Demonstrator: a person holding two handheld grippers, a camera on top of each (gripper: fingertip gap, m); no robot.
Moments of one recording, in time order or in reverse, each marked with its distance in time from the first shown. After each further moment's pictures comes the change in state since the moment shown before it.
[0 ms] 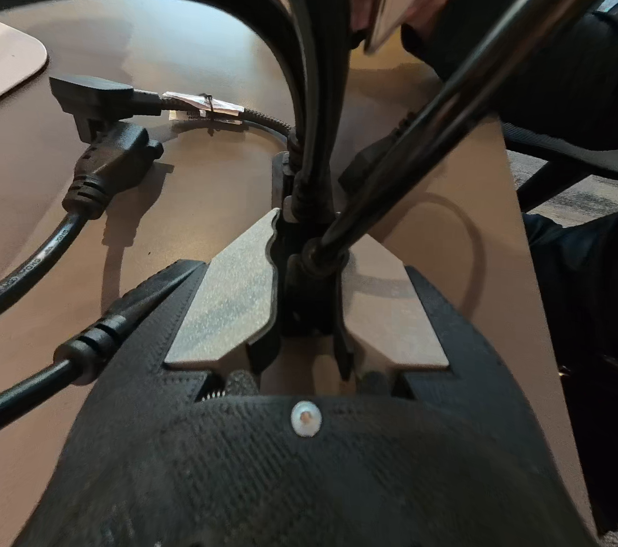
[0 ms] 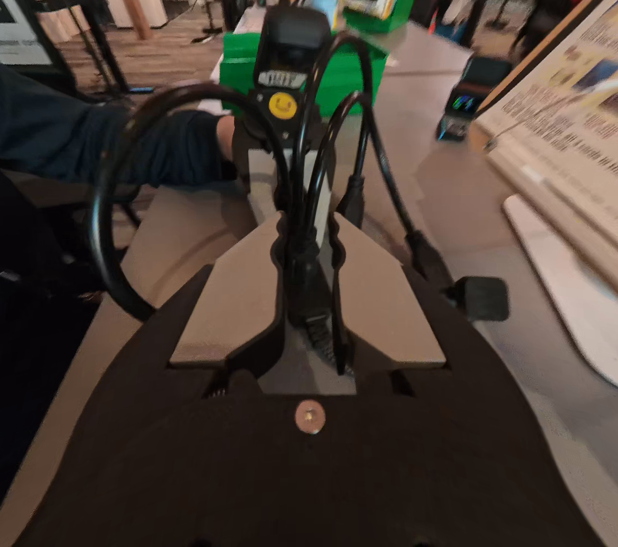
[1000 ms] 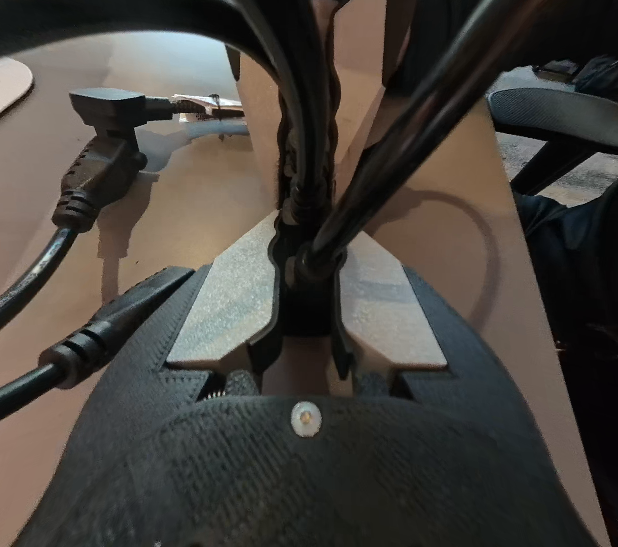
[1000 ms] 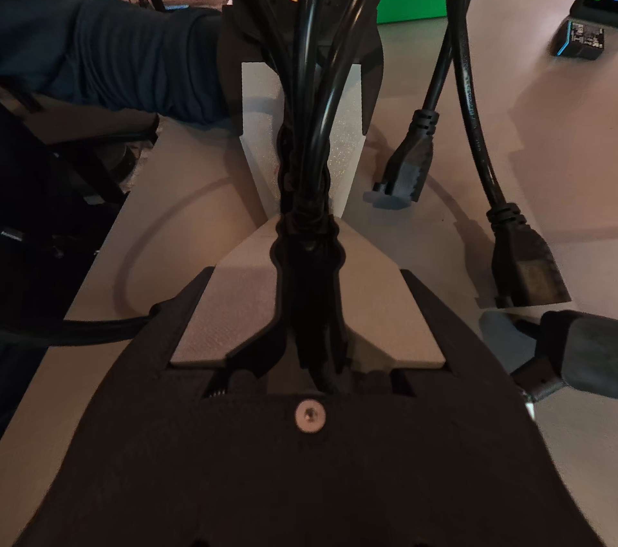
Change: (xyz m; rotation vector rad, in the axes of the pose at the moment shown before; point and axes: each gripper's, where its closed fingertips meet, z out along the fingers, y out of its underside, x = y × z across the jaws) left arm 0.011 0.001 -0.001 -0.002 0.012 0.073; right arm -0.019 0.050 0.048 -0.184 -0.133 0.006
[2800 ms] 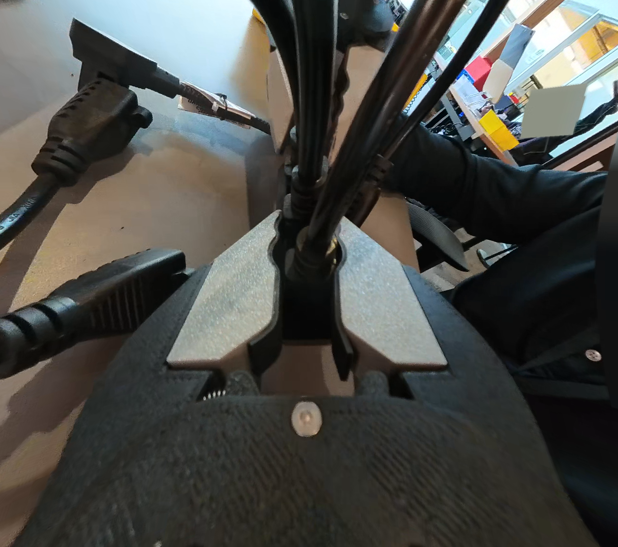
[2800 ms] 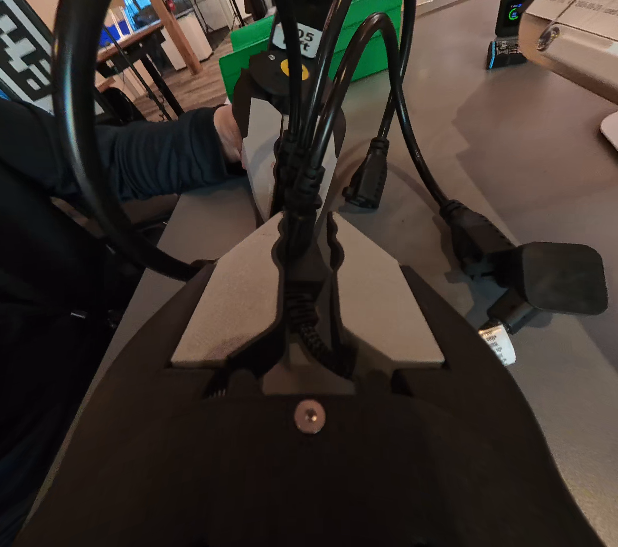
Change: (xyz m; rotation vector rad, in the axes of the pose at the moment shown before) left arm -0.016 -0.017 -0.017 0.207 0.201 -0.463; right arm 0.032 -0.018 -0.027 0.195 -0.008 0.229
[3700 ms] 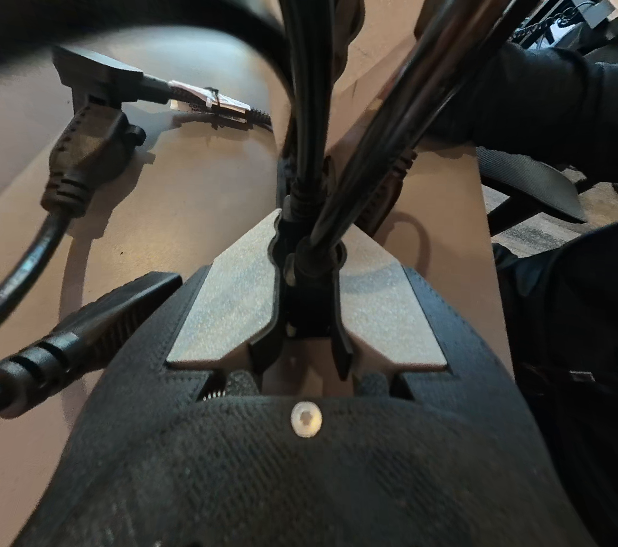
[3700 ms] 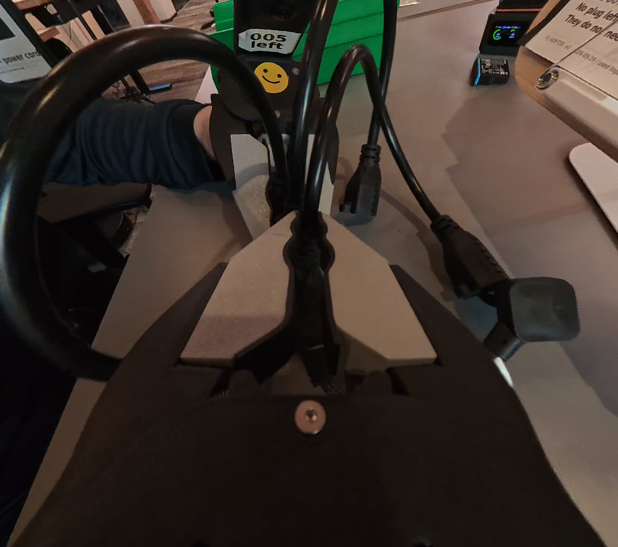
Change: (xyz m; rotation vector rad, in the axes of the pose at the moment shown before) left arm -0.004 0.017 0.023 -0.159 -0.185 0.249; right arm -0.011 -0.007 0.007 -0.046 0.095 -0.110
